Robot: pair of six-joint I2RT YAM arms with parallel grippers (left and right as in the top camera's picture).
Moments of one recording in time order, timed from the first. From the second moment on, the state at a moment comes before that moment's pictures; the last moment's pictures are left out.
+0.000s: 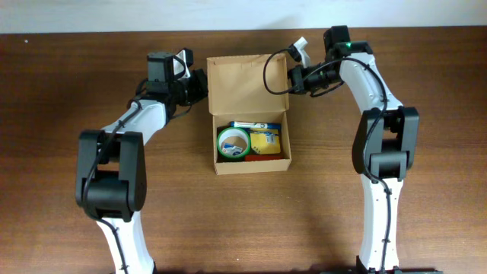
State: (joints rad) left arm -0.10 2.13 1.37 0.07 0.68 -0.63; right arm 0.06 2.50 2.15 -1.03 -1.09 -0.24
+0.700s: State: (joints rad) left arm -0.09 1.88 1.37 0.06 0.79 -0.49; right arm 0.02 2.42 2.15 -1.12 -1.27 -0.29
